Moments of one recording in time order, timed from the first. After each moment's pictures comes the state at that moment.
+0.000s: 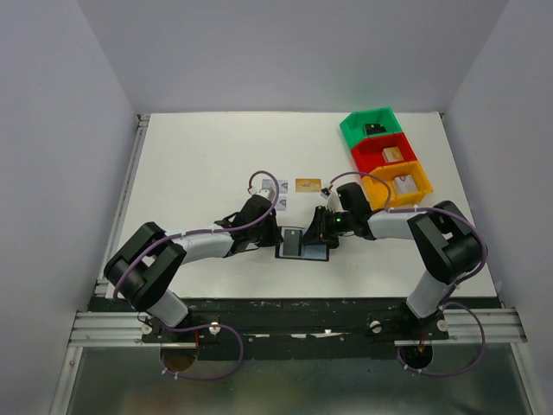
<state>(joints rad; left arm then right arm) -0.72 1.55 0.68 0.10 0.07 -0.73 0.49 1.72 0.71 0.16 -0.67 0.64</state>
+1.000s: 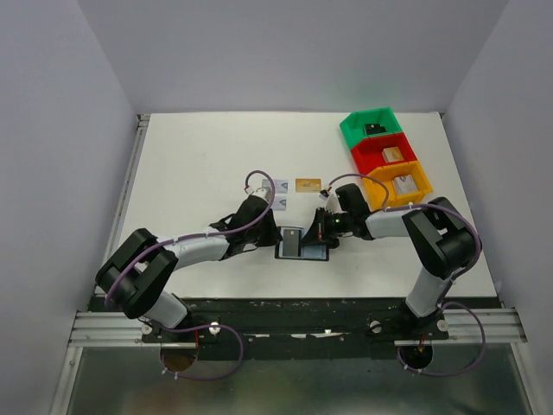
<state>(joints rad) -0.72 1.49 0.64 0.11 0.07 -0.74 0.49 1.77 0.71 0.20 -0.69 0.66</state>
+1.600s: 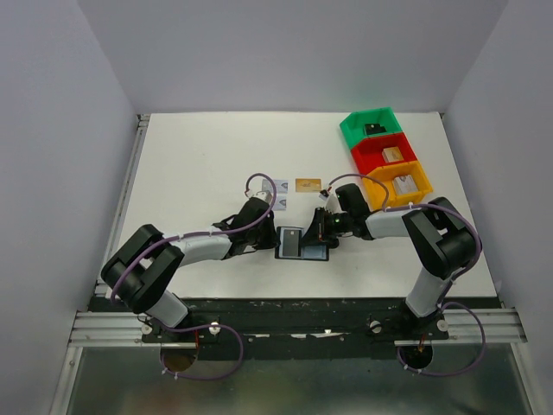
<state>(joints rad) -0.72 1.53 0.64 0.09 0.06 -0.74 0.49 1.77 0.71 0.21 -0.70 0.67</state>
